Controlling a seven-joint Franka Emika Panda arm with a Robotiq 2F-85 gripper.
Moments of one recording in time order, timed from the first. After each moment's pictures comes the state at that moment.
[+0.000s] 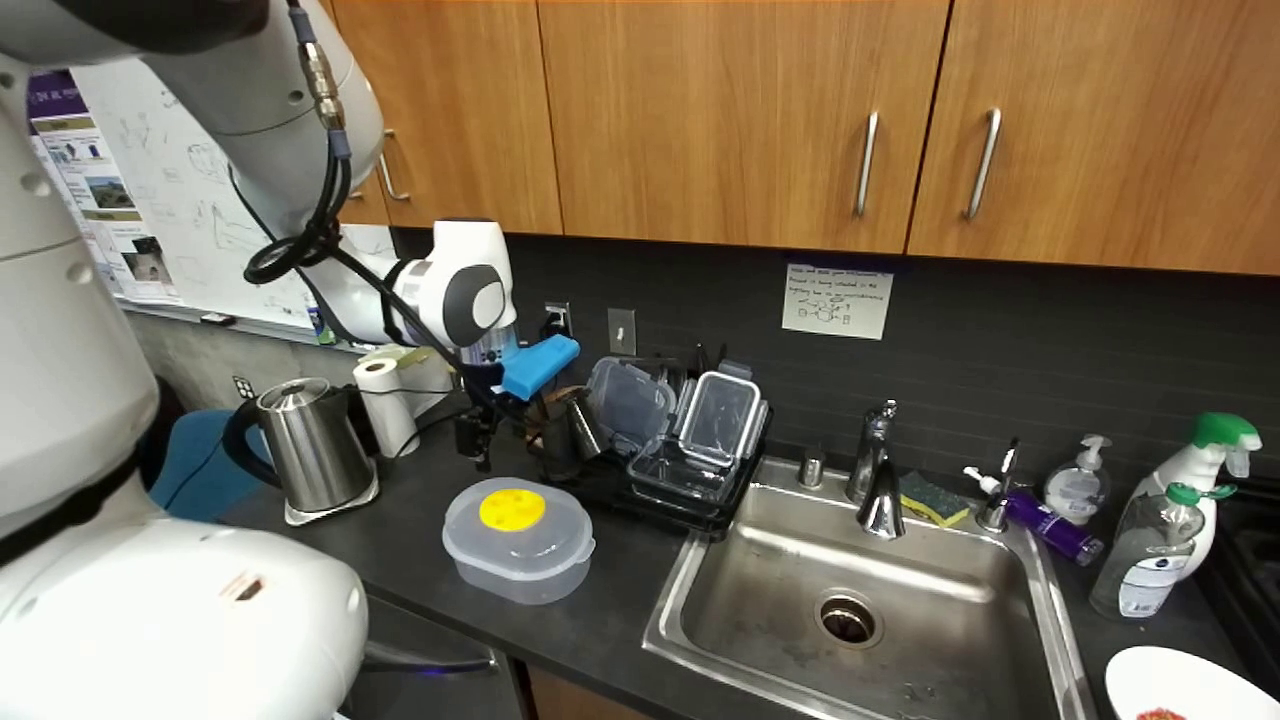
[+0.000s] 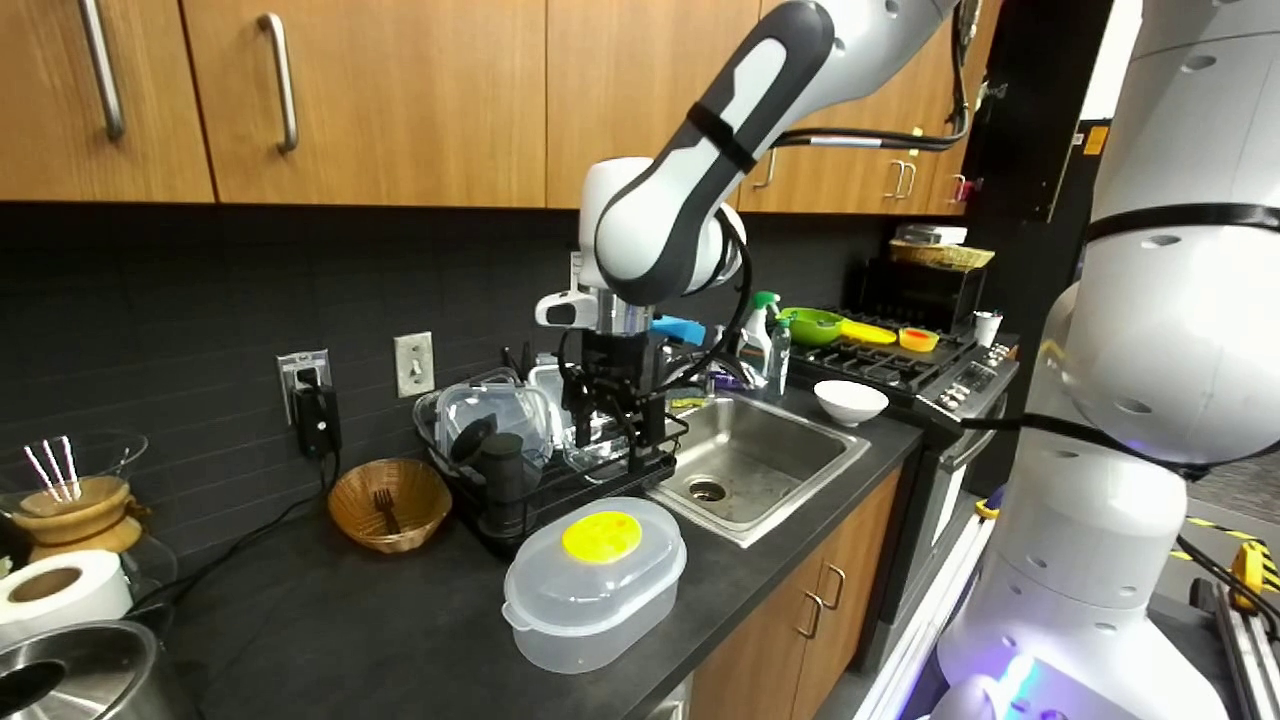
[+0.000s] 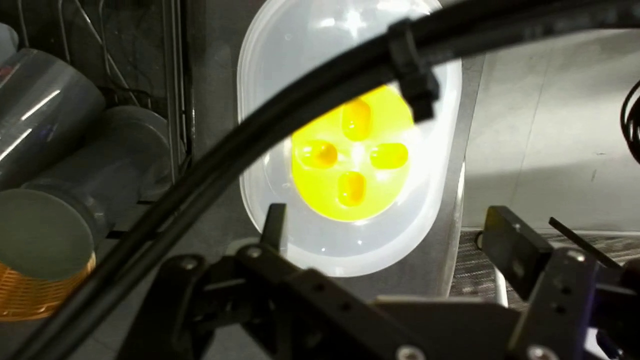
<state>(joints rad) 0.17 0.03 0.07 -2.52 0.05 2.55 -1.38</state>
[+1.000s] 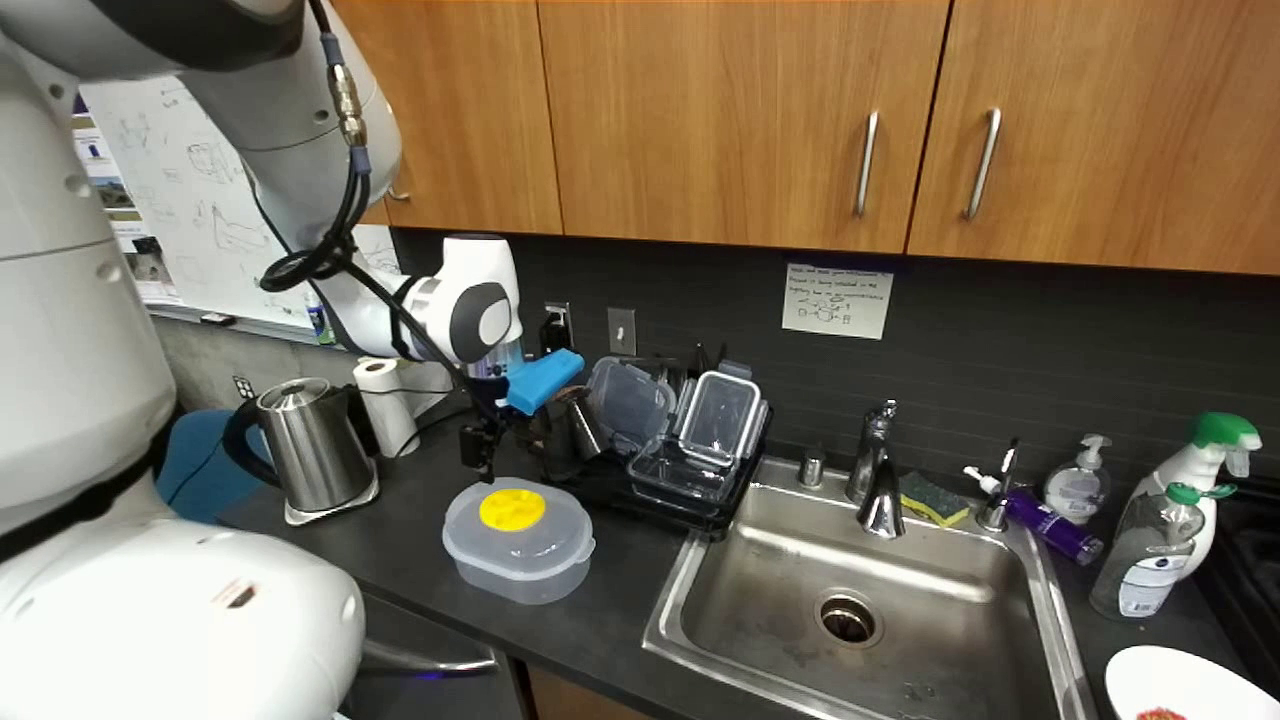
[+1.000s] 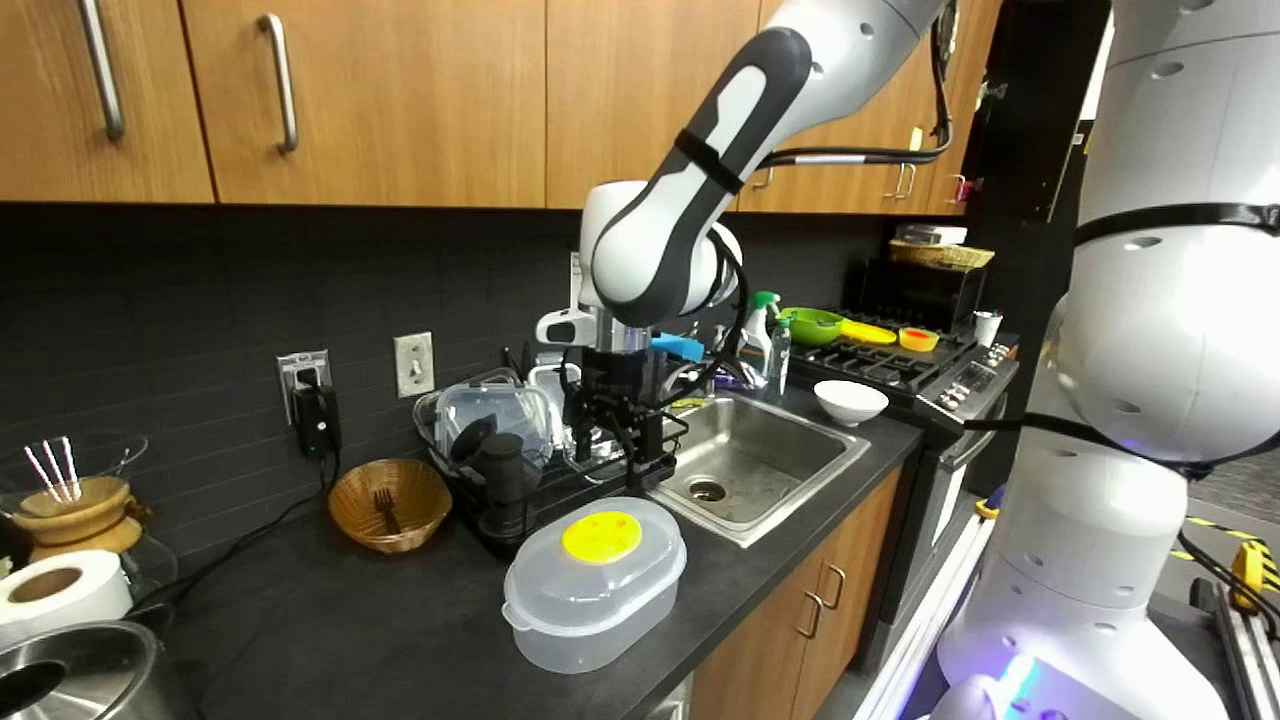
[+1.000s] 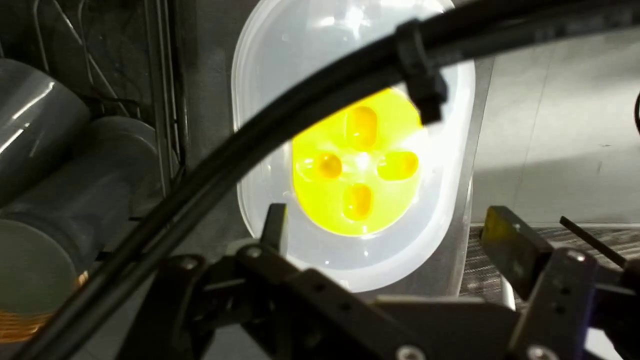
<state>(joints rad) 0.13 0.09 0.10 -2.52 0.07 2.60 -1.39</state>
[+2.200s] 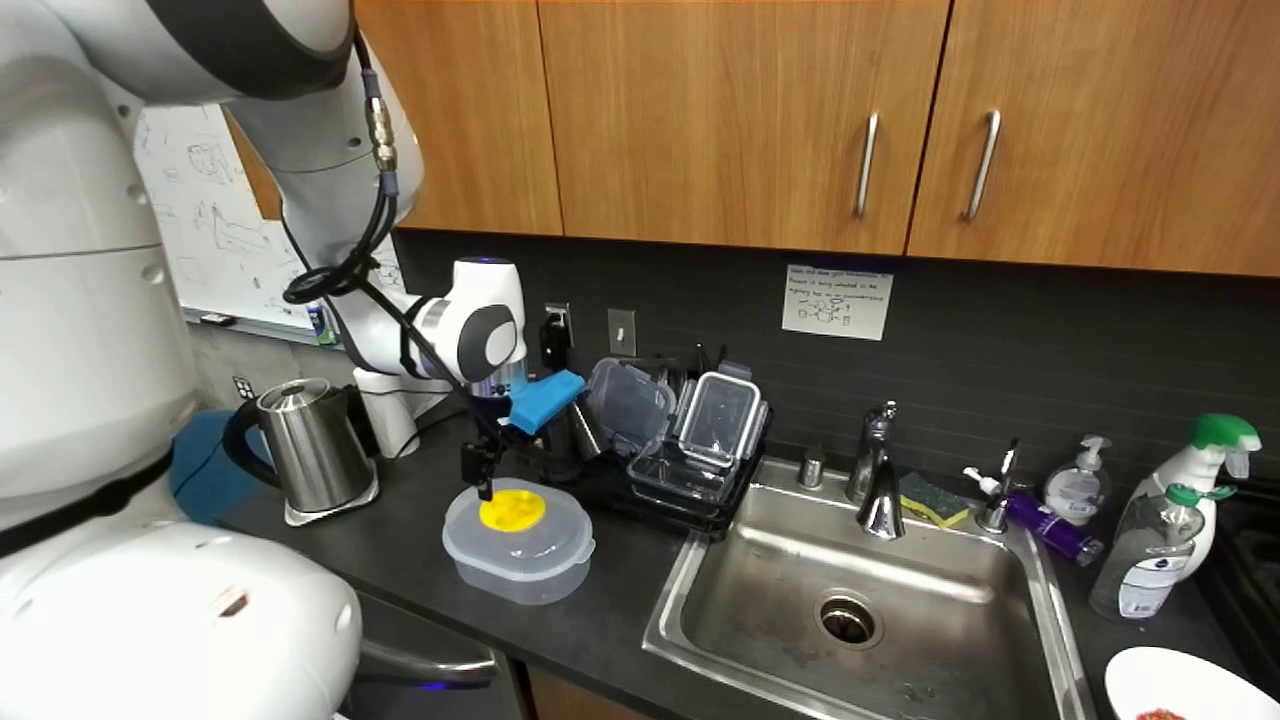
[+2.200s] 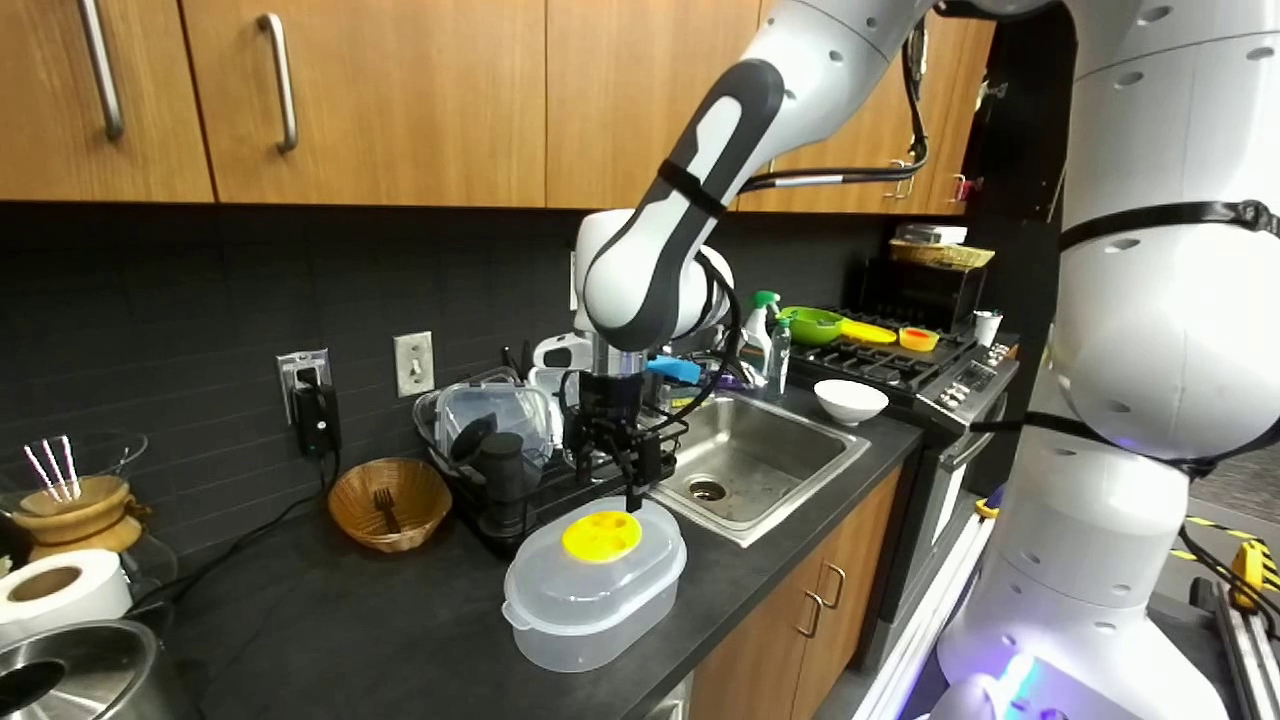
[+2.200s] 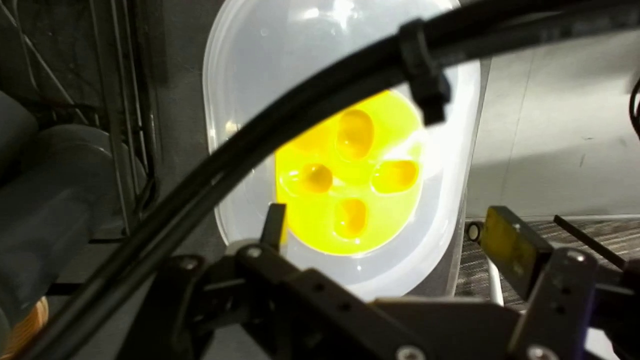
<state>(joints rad) 0.09 0.17 0.15 -2.50 0.08 2.62 -1.39</state>
